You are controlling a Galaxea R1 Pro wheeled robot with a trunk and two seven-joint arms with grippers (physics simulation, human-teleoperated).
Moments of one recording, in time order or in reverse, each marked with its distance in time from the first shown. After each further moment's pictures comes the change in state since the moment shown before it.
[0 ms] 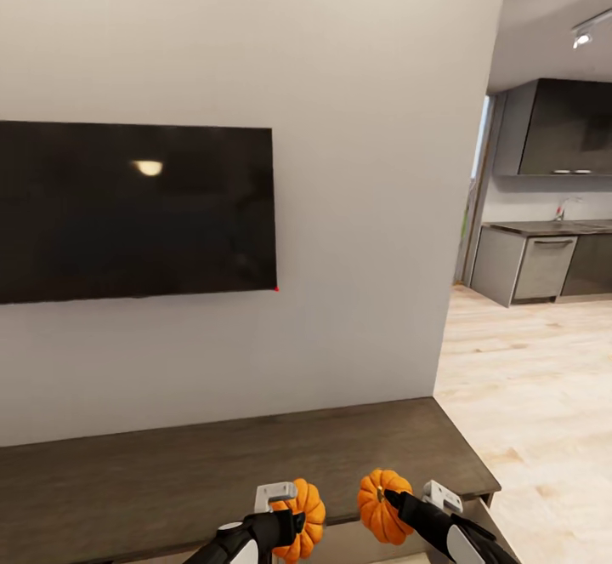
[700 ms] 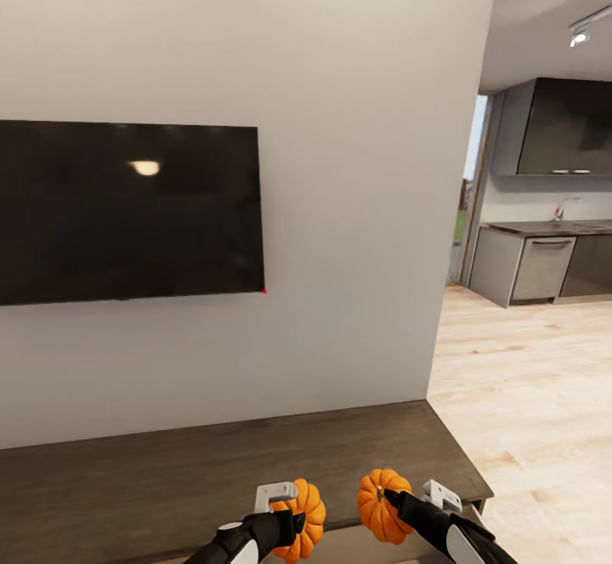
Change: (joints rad) left arm 0.000 0.000 -0.003 0.000 0.000 0.000 0.000; right arm 0.000 0.001 0.003 -0.001 0.001 -0.006 0.000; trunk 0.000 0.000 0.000
